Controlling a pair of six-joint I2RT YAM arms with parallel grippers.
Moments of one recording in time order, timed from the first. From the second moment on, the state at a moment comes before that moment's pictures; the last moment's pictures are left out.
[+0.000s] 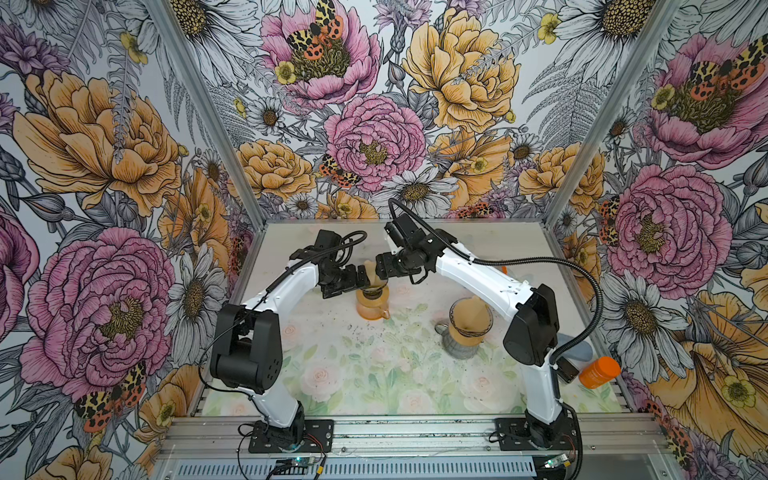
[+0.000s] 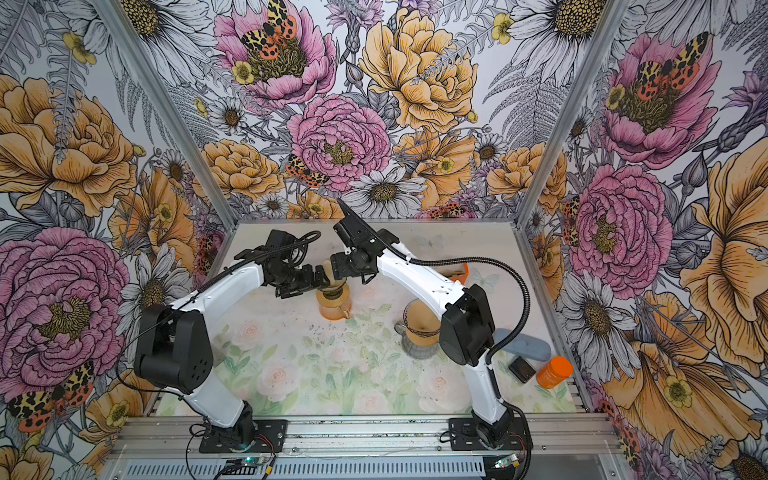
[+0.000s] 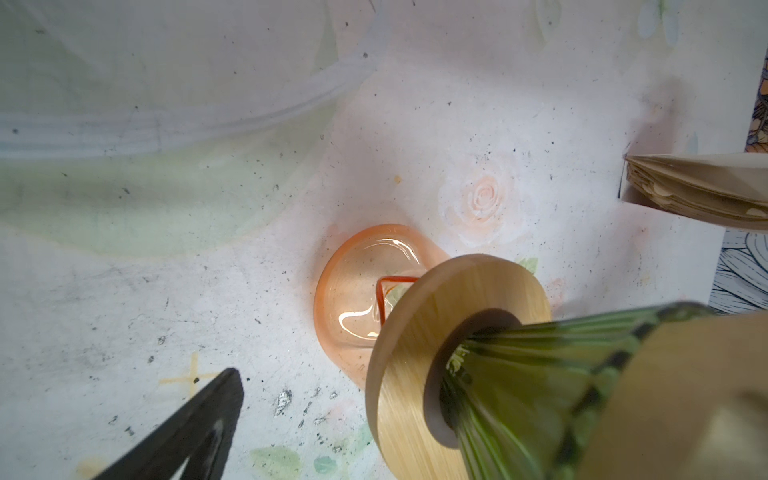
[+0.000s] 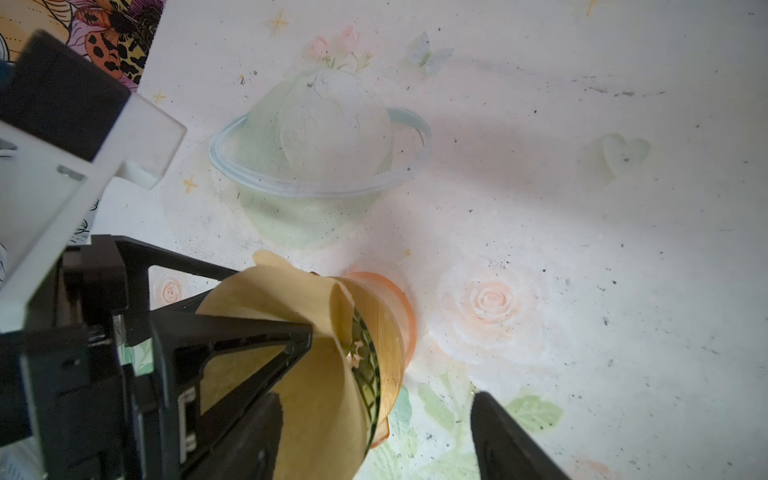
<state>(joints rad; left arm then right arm) -0.23 1.66 1.27 -0.75 0.29 -0.40 0.74 2.06 2.01 -0.93 -0.06 0.43</state>
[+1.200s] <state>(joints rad) -0.18 1.56 1.26 -0.75 0.30 -0.40 0.75 2.07 1.98 -0.93 -0.08 0.42</state>
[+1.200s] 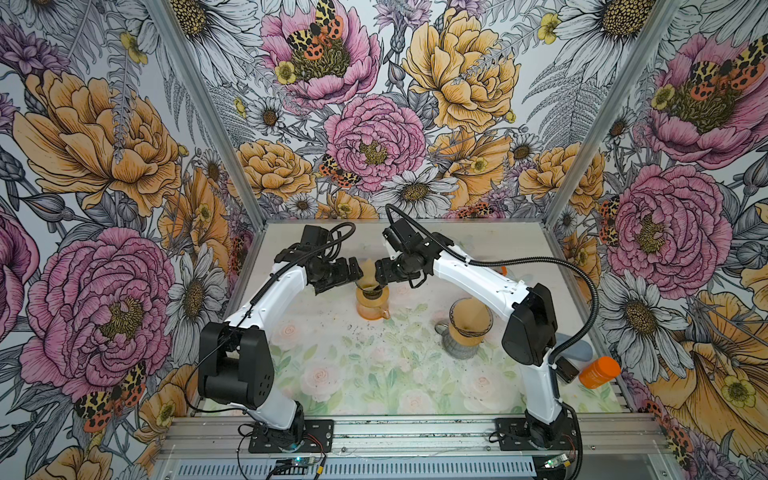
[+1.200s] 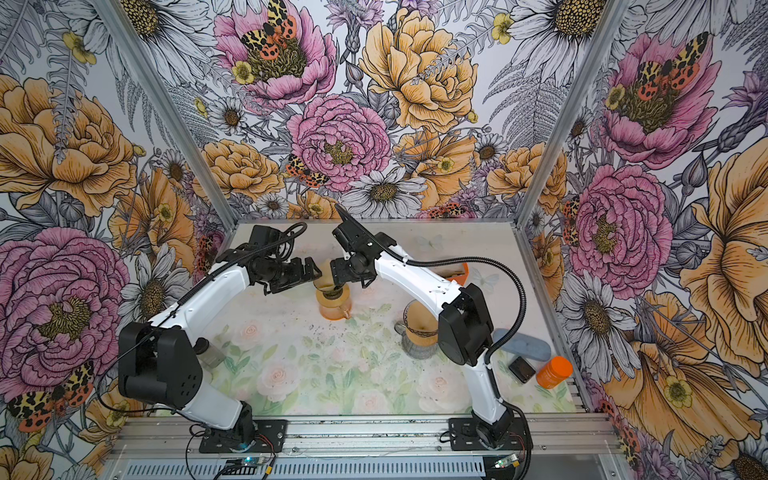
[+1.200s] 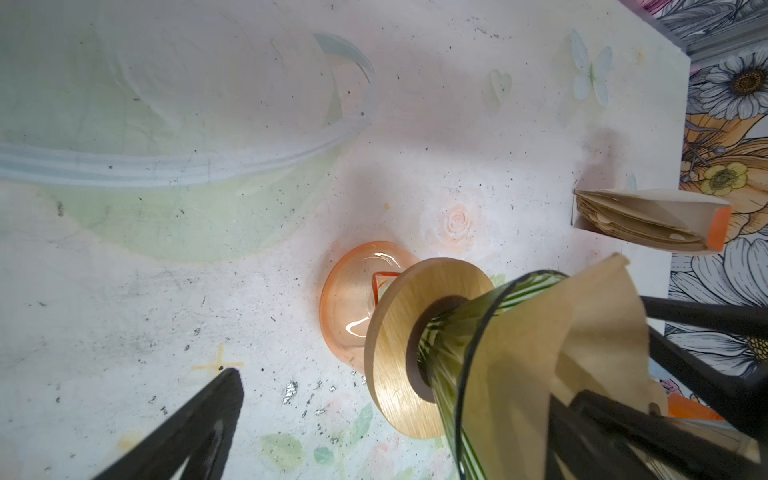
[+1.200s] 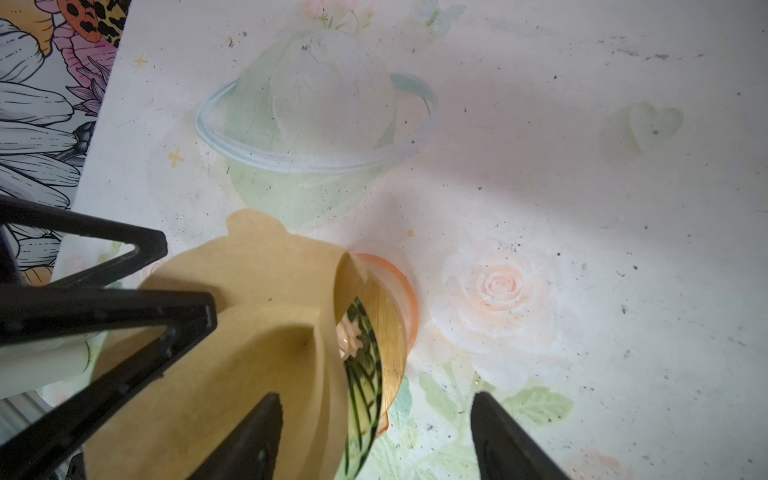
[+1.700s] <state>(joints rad) -0.18 1.56 1.24 -0.75 0.28 -0.41 0.76 2.07 1.95 -0.93 -0.08 0.42</state>
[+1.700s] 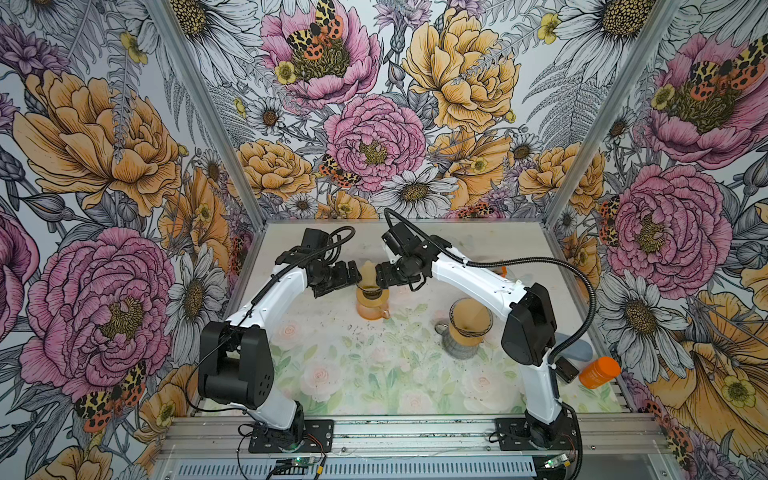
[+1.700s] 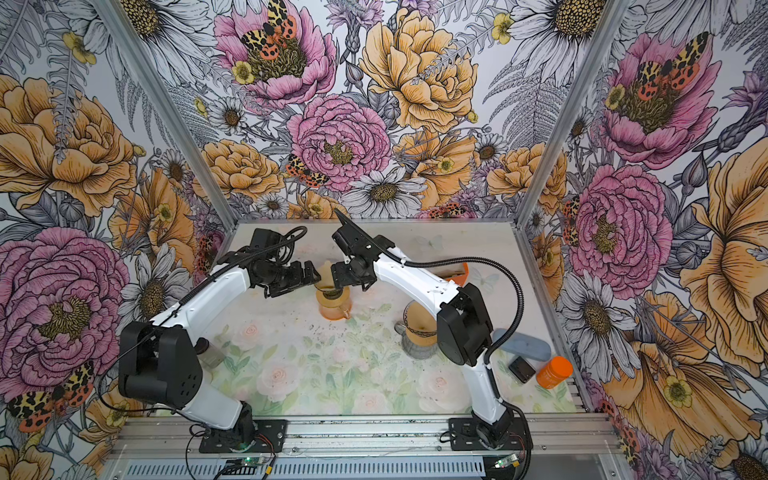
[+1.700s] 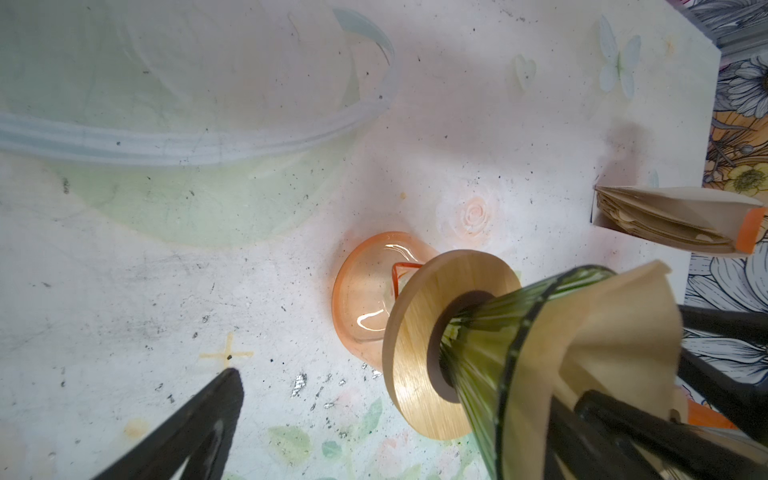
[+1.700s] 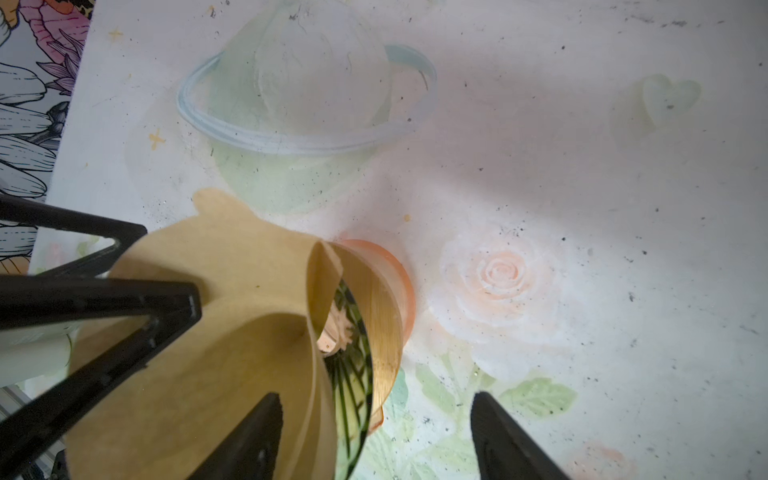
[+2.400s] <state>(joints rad) -0.19 1.56 1.22 -0.75 0.27 -0.41 0.76 2.07 1.95 -0.93 -0.06 0.41</state>
